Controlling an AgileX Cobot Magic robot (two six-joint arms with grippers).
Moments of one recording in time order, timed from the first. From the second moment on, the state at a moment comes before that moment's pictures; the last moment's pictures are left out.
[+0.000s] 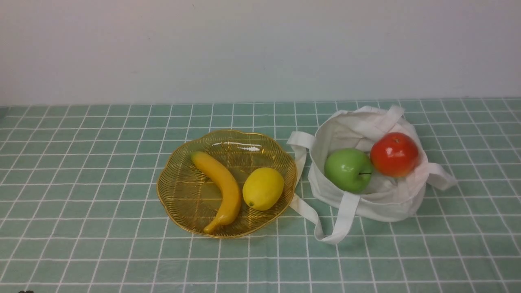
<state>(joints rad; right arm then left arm) 0.07 -0.01 0.02 0.14 0.37 -0.13 -0.06 -0.01 0.03 0.03 0.38 -0.06</state>
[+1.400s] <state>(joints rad) 0.07 -0.01 0.03 0.88 0.21 0.22 -0.06 -0.01 0.03 0.03 0.38 -0.06</state>
